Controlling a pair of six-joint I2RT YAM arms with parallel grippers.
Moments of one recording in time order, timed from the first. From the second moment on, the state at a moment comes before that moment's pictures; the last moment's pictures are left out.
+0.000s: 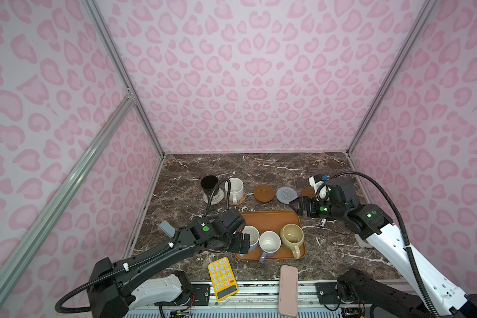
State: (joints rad) left arm -0.96 1.16 0.89 -0.92 0.04 -0.77; right arm 0.50 1.00 1.04 -0.81 -0.22 0.54
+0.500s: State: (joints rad) left arm -1.08 1.37 0.86 -0.83 -0.04 -0.86; right arm 0.80 1.13 1.06 -0.88 -0.04 0.47
